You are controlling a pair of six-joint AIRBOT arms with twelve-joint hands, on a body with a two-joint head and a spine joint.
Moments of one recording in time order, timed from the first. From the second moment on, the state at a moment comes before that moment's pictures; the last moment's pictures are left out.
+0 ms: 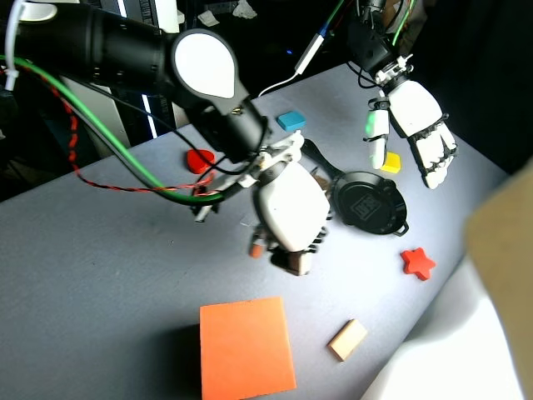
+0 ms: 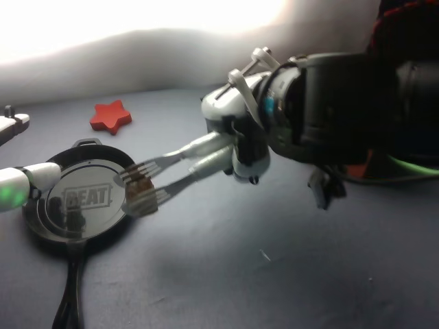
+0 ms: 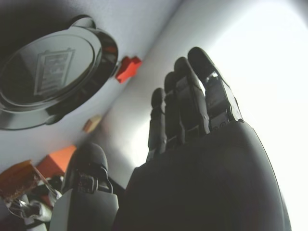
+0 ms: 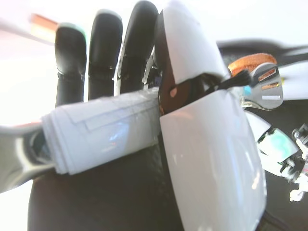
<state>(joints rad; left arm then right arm) 0.89 -0.80 0.94 -0.89 -0.89 1.43 -0.10 -1.54 1.22 -0.97 -0.70 0.14</state>
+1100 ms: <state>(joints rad) 0.89 -0.82 0.98 -0.91 -0.89 1.43 -0.13 -1.90 1.70 -0.97 -0.54 0.11</state>
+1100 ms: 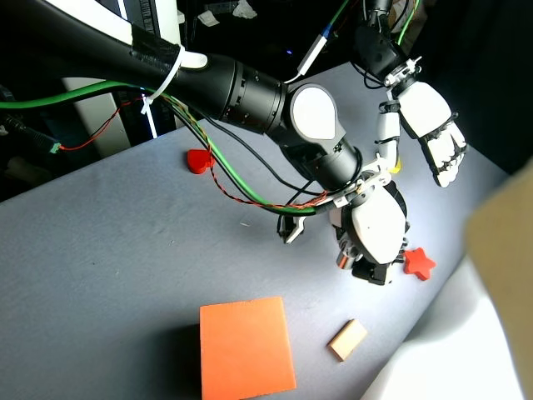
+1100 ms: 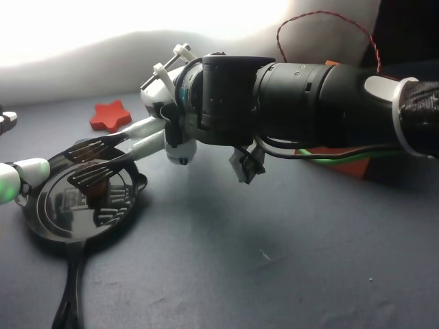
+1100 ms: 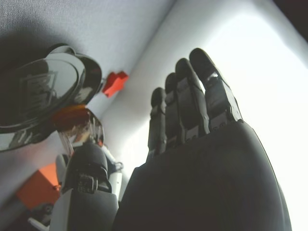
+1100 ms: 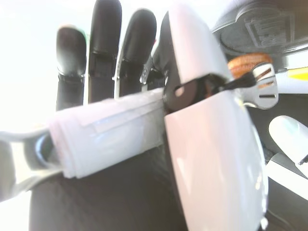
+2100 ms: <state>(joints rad) 0.85 -0.84 0.92 -0.88 -0.89 1.44 -0.08 -1.50 1.23 -0.93 -0.47 -0.05</state>
